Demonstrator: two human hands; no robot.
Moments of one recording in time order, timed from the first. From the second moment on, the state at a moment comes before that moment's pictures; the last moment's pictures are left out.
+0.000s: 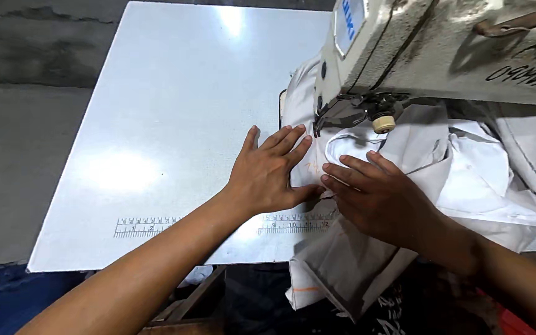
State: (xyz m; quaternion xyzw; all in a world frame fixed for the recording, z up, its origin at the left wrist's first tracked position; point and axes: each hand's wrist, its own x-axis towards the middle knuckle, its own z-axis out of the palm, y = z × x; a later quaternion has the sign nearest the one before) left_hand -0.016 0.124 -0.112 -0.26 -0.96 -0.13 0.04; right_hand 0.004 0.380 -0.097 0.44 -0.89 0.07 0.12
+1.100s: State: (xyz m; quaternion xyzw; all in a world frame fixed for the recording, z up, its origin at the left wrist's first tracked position) left_hand -0.069 0.124 -0.109 -0.27 -0.95 -0.16 0.02; right_hand -0.051 0.389 -0.086 0.43 -0.90 0.05 0.09
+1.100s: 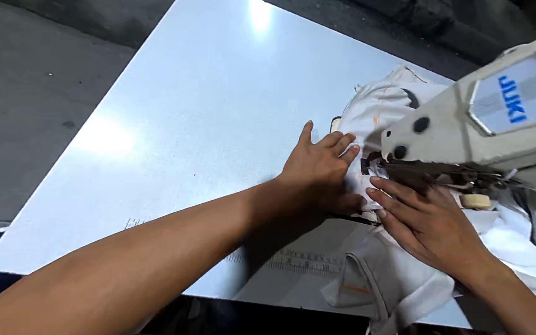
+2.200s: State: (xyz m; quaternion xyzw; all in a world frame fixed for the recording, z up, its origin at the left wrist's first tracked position) left_hand -0.061 0.122 -0.100 -0.26 -0.96 -0.12 0.00; right_hand -0.049 0.374 -0.082 0.42 -0.90 0.05 0.07
